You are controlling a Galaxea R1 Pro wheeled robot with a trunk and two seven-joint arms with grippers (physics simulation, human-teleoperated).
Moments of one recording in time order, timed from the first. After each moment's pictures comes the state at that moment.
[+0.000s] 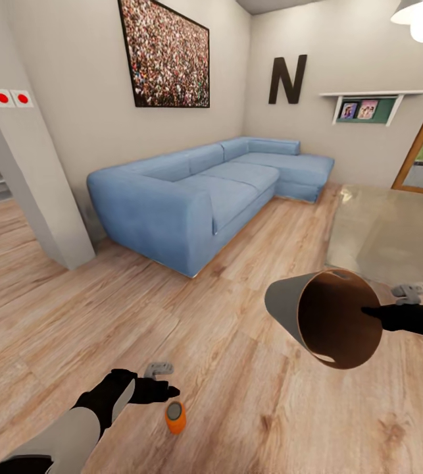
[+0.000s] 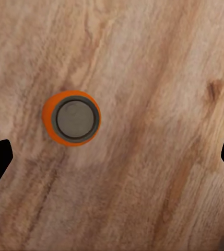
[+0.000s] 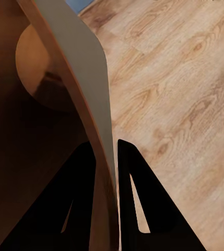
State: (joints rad) left arm -0.71 -0.02 0.00 -0.33 -0.02 0.51 -0.37; right arm -0.51 -0.46 -0.40 -1.58 0.29 1.04 1.11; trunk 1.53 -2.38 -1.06
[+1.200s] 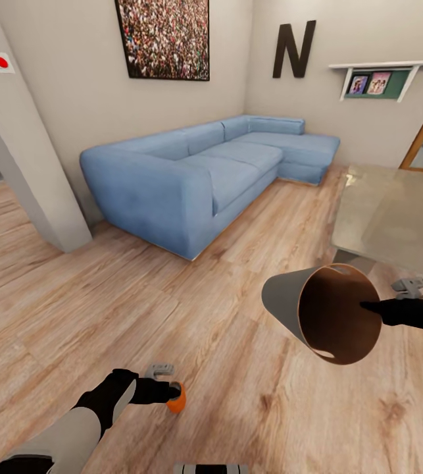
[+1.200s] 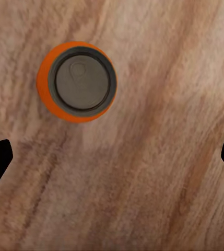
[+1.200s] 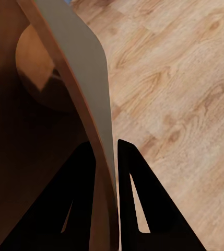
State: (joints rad) left arm -0.71 -0.02 -0.02 -0.33 -0.02 0.51 -0.37; right arm -0.53 -0.47 -0.39 -1.58 0.29 1.04 1.16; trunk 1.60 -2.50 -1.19
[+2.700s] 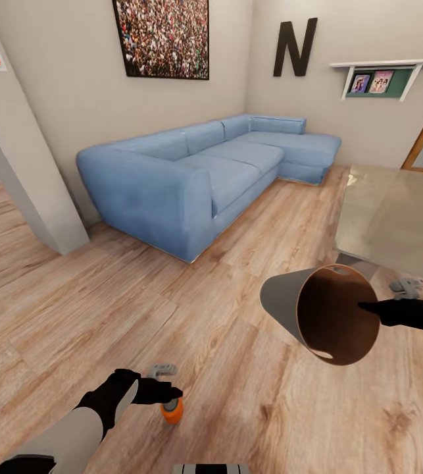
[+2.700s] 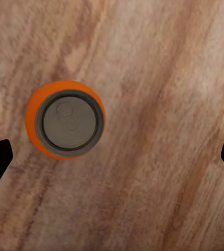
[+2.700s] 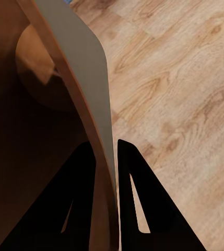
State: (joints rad) left arm -0.71 -0.03 -0.02 -0.33 -0.02 0.51 -0.37; right arm -0.53 -0.47 -0.39 -1.58 0.29 1.04 1.16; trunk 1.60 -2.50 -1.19
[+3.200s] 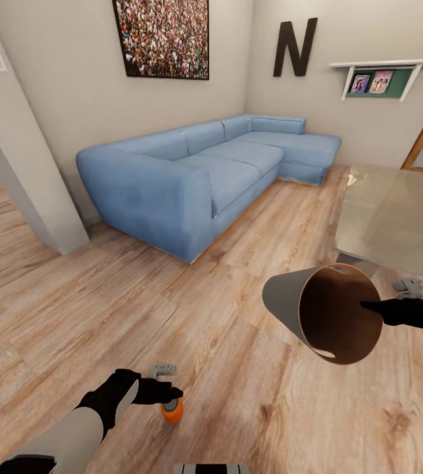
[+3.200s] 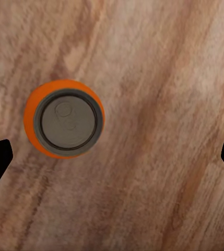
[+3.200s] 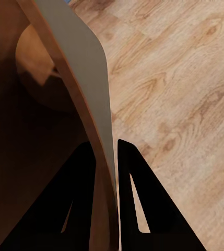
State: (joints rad) left arm -0.71 -0.03 -0.02 -0.33 -0.02 0.51 -0.37; right arm -0.53 -0.47 -0.39 -1.58 0.29 1.04 1.16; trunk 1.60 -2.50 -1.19
